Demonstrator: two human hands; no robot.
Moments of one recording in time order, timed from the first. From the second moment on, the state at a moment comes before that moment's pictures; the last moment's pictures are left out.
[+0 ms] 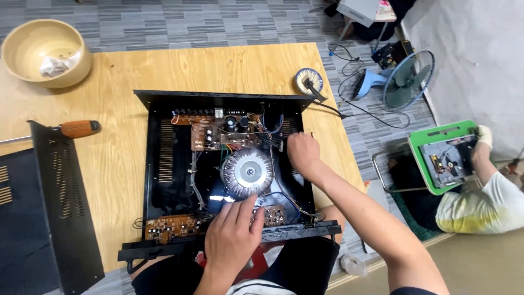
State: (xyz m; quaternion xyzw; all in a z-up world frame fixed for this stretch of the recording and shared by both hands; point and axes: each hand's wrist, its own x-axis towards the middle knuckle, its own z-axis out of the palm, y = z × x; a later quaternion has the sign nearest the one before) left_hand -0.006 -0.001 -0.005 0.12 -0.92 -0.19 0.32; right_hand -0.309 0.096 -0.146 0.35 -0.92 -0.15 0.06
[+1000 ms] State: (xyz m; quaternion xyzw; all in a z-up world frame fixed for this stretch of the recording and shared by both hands) left_hand -0.002 -0.002 0.002 0.09 -0.91 -0.22 0.33; right_hand -0.186 0.220 0.000 0.13 -0.67 0.66 -0.32
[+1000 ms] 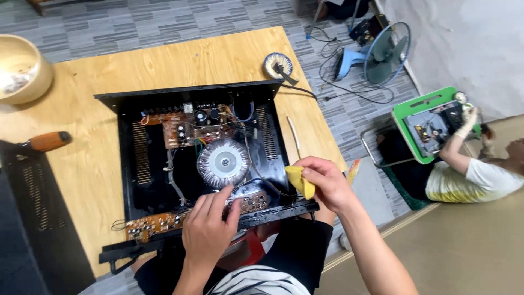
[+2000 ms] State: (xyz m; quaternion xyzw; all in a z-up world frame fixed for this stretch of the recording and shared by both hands) left_hand 0.141 -0.040 -0.056 0.57 -0.53 -0.61 0.14; right_hand -0.151 0.250 -0.094 0.00 -0.66 0.75 -0.06
